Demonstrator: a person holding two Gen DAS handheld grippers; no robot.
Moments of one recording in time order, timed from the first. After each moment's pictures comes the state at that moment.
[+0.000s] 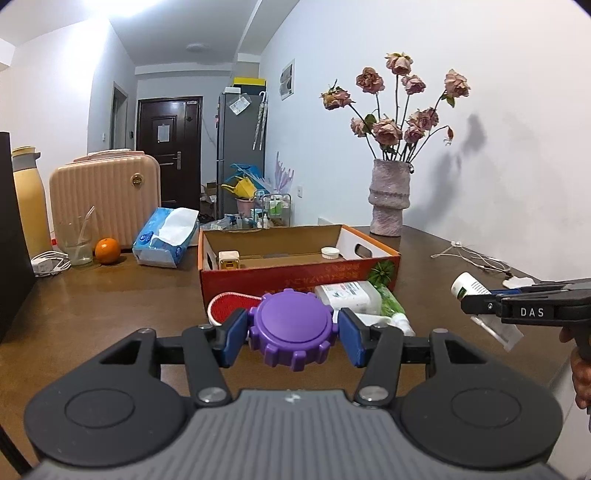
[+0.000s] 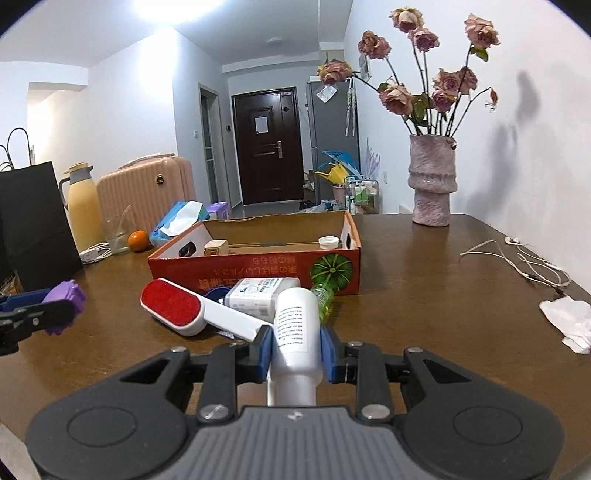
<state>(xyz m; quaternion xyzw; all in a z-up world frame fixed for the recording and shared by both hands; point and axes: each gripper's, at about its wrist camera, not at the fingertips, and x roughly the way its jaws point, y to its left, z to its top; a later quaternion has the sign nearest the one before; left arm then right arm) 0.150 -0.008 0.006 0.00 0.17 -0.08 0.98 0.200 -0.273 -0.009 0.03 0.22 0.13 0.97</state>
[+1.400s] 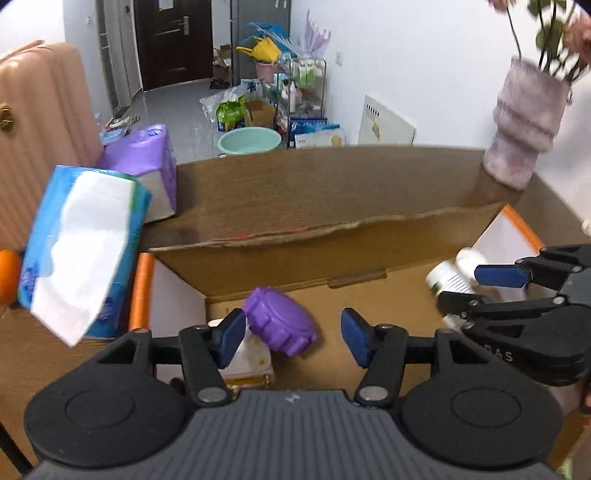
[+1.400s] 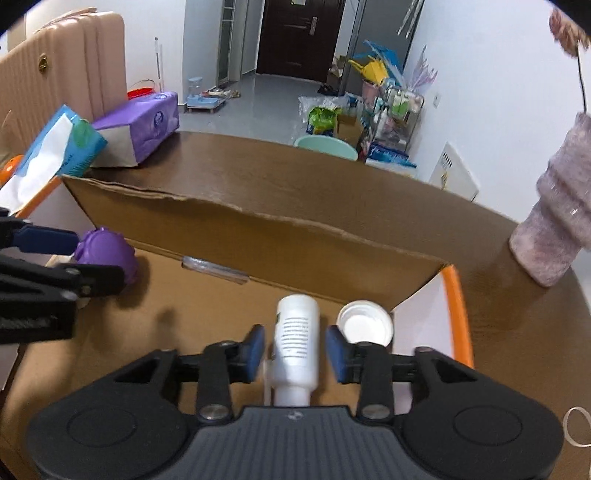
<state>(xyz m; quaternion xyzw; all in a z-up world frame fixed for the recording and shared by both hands) 0.582 0.015 -0.014 0.00 0.41 -0.04 0.91 0.617 -0.152 -0.035 -0.13 0.41 0.13 0.89</state>
